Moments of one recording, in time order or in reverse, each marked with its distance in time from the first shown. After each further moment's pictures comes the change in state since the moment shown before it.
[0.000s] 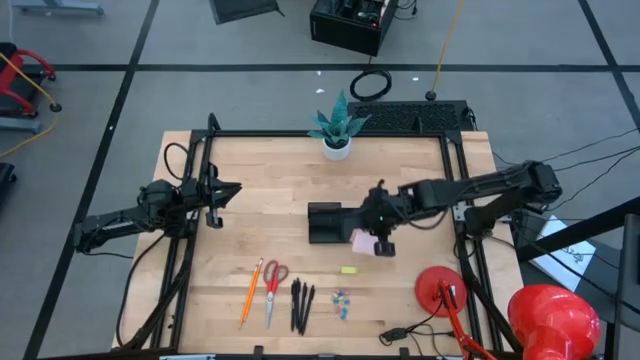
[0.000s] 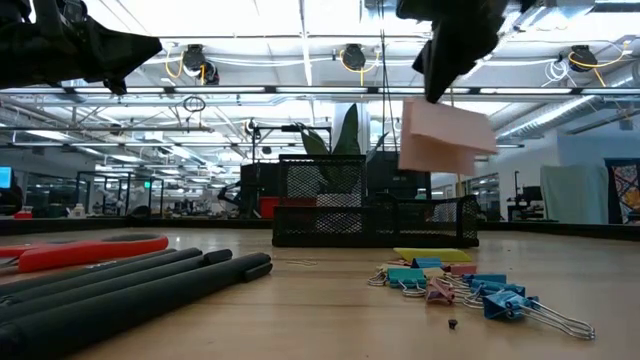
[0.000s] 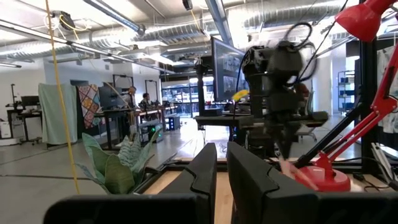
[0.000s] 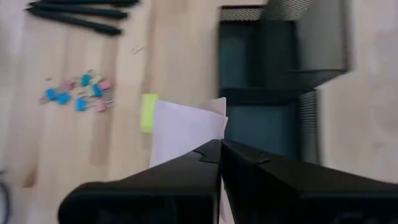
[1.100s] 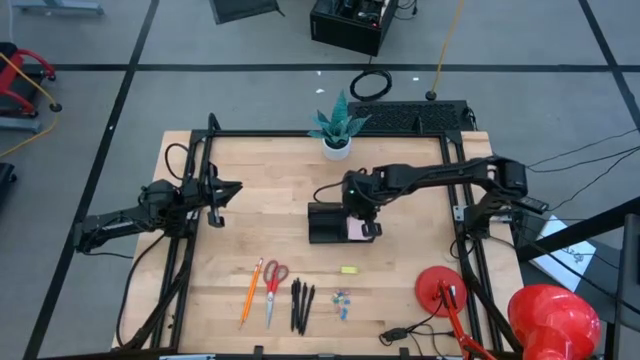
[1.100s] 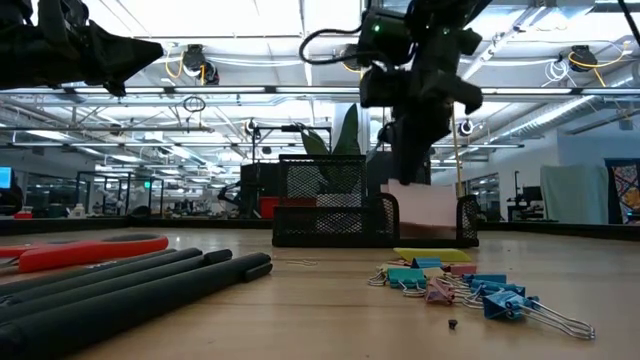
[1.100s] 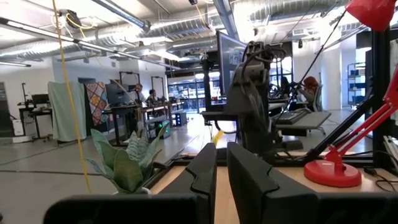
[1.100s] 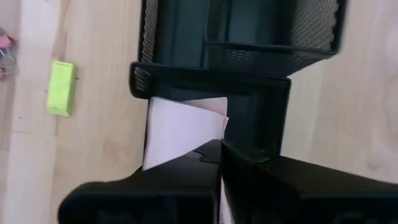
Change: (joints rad) left arm 0.000 0.000 0.000 -0.019 -0.027 0.025; right arm -0.250 0.254 0.000 0.059 -0.164 -0.326
